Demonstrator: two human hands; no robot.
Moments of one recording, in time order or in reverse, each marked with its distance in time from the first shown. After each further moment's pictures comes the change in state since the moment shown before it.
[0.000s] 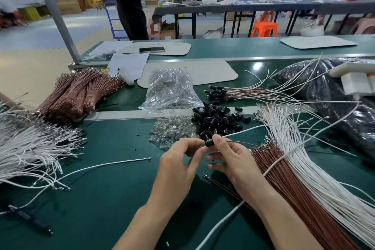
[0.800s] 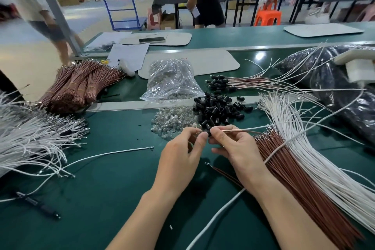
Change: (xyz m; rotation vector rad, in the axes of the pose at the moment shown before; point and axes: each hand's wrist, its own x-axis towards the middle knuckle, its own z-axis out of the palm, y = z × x) left_hand 0.001 0.000 0.001 0.159 -0.111 -0.189; right_hand 0.003 0.005 -0.002 -0.059 0.124 -0.083
